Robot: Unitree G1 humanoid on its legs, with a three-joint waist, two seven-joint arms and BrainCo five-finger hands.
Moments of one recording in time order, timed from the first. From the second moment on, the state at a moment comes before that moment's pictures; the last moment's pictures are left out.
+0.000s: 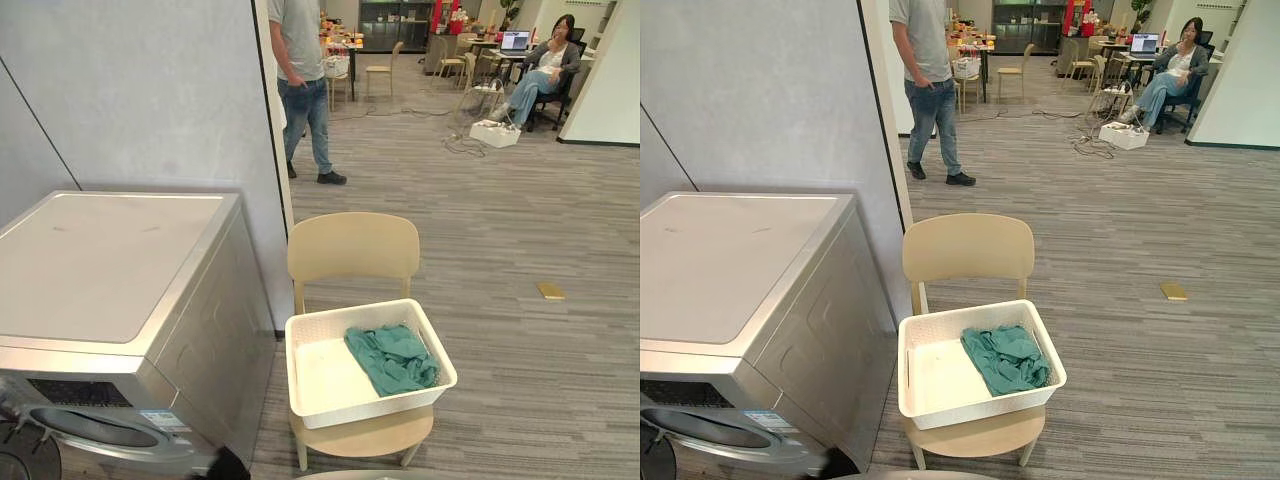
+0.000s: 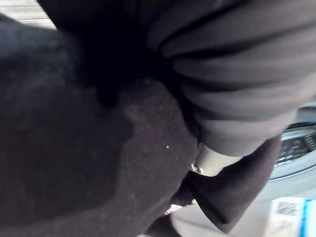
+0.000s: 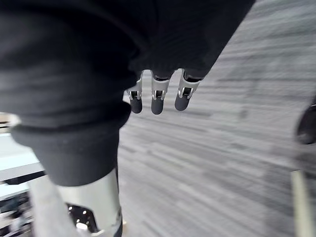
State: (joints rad) left arm 0.32 -0.10 0.75 0.91 -0.05 0.01 0.18; right arm 0.35 0.11 -0.86 0.72 0.54 -0.09 -0.13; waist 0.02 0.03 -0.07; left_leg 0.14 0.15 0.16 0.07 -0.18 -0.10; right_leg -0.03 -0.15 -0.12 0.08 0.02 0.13
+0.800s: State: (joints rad) left arm 0.13 -0.08 0.53 0.94 0.01 -0.01 0.09; right arm 0.15 -0.01 -0.51 1.03 0.27 0.01 -0.07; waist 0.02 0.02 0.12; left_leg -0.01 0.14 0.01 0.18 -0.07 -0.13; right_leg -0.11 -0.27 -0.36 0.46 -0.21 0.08
